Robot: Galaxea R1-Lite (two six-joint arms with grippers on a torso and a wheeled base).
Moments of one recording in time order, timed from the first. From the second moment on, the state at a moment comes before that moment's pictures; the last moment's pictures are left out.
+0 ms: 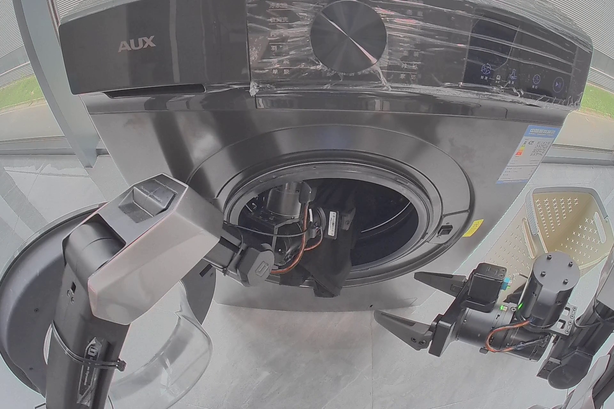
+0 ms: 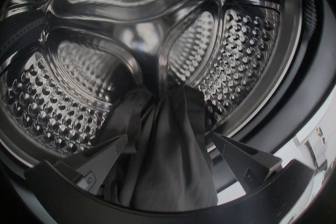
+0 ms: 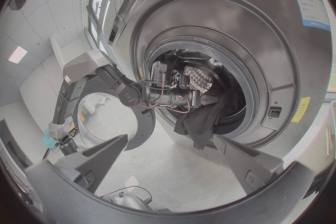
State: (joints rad) left arm -0.60 2.45 -1.47 -0.68 0.10 -0.12; right arm 0.70 1.83 -0.10 -1.55 0.12 0.18
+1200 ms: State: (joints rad) left arm -0.60 2.51 -1.46 -0.71 0.07 -0.09; right arm 0.71 1.83 -0.11 -1.55 0.12 0.18
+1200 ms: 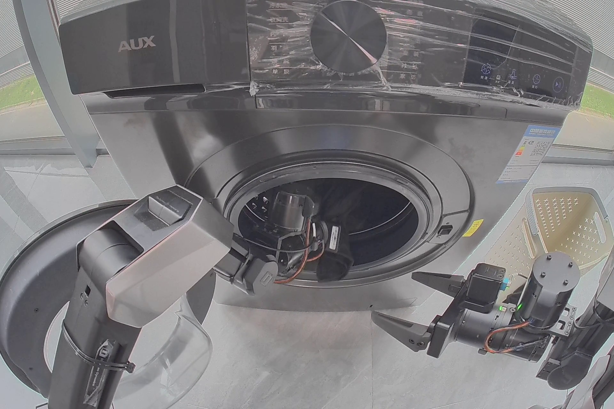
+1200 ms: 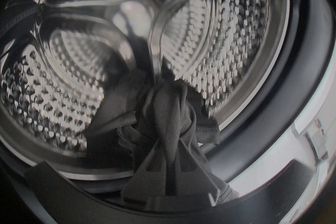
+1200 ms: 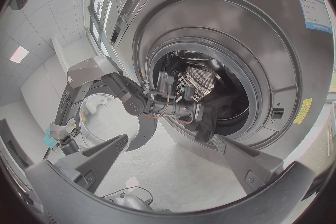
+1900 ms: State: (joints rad) left arm -0.60 2.60 -1.67 -0.83 0.14 -0.15; right arm 0.73 1.83 -0.11 -1.55 0.12 0.18
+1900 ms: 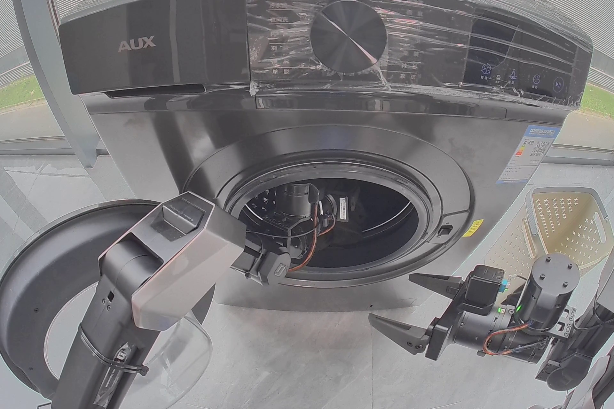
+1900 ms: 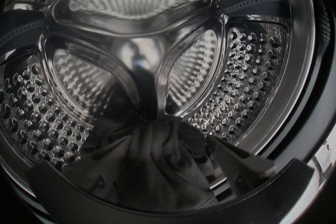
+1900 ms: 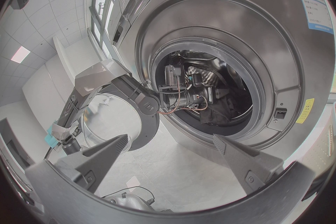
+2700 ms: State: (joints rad) left arm -0.60 2.63 -1.60 -0.72 0.09 -0.11; right arm 0.73 1.83 -0.11 -1.55 0.12 0.18
